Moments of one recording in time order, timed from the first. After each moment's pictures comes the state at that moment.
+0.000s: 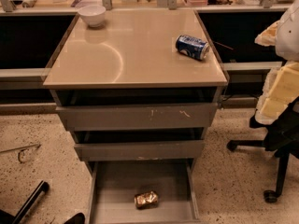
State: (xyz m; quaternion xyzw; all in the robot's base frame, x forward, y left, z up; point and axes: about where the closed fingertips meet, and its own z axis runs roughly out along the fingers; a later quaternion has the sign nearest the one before) arm 0.438 -0.216 0.978 -0.60 0.78 -0.04 0.16
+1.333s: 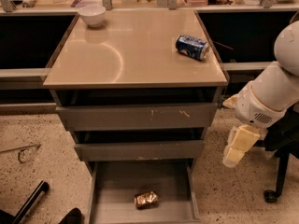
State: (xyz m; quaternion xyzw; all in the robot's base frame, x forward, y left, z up) arm 0.443 -0.205 0.801 -0.60 0.79 0.08 0.13
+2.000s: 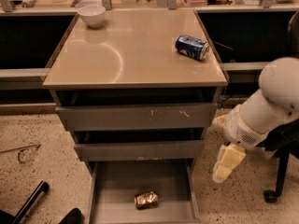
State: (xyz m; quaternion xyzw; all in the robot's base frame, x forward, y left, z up) arm 0.437 -0.191 0.736 -0.61 0.77 0.12 0.13
